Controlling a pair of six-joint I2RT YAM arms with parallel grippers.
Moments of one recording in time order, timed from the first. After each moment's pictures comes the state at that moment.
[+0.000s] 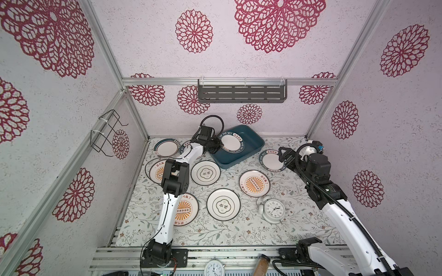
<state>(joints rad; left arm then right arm) -0.31 2.50 2.15 -0.36 0.39 -0.98 0.23 0.96 0.92 -0.25 0.03 0.71</state>
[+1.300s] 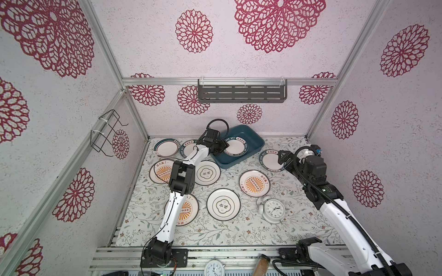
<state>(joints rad) -0.35 2.66 2.33 -0.45 0.31 -0.94 0.23 0.97 0.87 -0.24 0.06 0.75</state>
